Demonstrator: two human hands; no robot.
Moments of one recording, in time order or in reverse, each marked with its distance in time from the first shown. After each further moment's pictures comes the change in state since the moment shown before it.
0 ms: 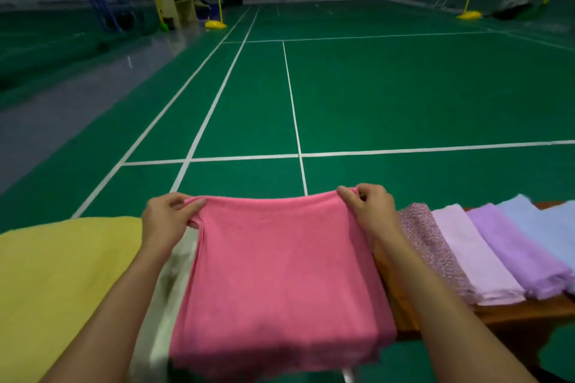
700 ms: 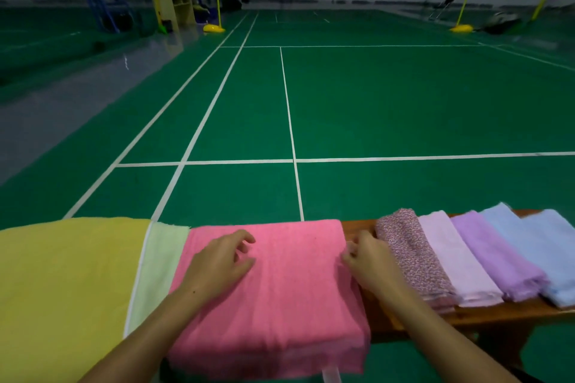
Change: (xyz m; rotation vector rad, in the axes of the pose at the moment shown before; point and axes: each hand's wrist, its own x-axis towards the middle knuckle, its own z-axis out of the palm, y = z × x) left_hand -0.087 0.001 0.054 0.538 -0.470 0.319; right_hand -0.075 0.011 -0.015 -0.423 -0.278 0.098
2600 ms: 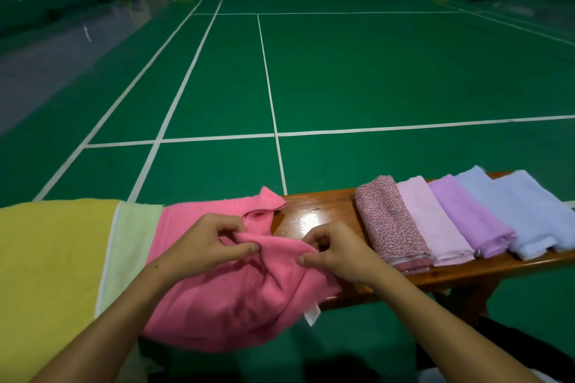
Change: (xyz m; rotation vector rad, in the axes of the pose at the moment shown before) left_hand -0.009 0.041 -0.018 -0.491 -0.255 0.226; right_hand -0.032 0.006 0.003 0.545 -0.386 -0.250
